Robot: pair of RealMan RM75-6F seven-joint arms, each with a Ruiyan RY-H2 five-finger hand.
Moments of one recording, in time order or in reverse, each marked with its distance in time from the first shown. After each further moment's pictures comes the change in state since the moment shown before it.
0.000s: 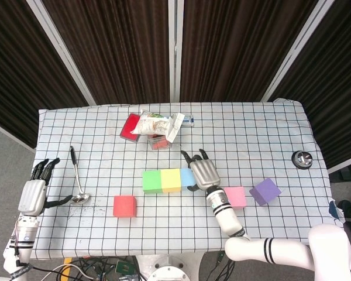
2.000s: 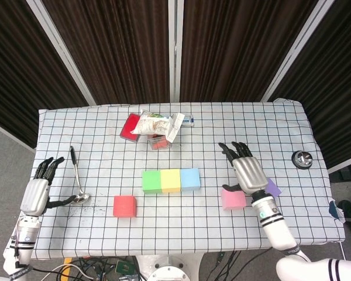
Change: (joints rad) left arm -0.009 0.046 0.006 -0.097 0.030 0.010 0.018; right arm -0.209 0.510 -0.091 -0.455 -0.212 0.123 0.147
